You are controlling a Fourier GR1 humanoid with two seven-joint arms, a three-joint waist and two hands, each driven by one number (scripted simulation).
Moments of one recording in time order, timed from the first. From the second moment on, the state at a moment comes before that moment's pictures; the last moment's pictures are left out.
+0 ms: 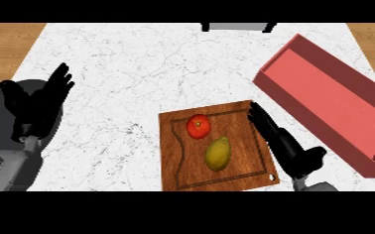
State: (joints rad) left arm -0.21 0.50 -0.10 -1.35 0.34 0.18 0.17; right arm -0.04 -0.28 0.33 -1.36 -0.28 0.12 -0.19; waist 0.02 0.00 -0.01
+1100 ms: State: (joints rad) left arm -0.21 0.55 -0.23 -1.52 0.16 0.06 -0.10; right arm 0.23 -0.60 0.31 -2.05 0.58 -0.45 0.30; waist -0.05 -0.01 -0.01
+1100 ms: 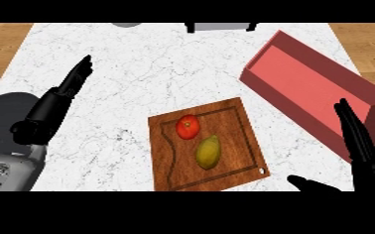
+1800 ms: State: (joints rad) left arm -0.26 0.51 -0.27 -1.52 0.14 0.04 -0.09; right arm 0.07 -0.54 0.65 -2.26 0.87 0.16 1.02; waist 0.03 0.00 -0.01
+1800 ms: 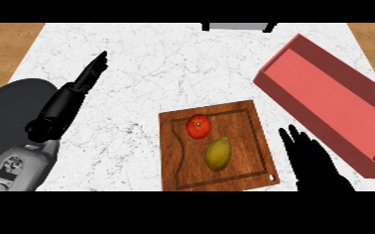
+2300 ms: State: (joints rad) left arm -0.27 0.49 -0.27 -1.50 0.13 0.03 -0.10; right arm -0.12 -0.19 0.77 -2.05 0.94 0.29 1.16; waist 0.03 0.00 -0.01
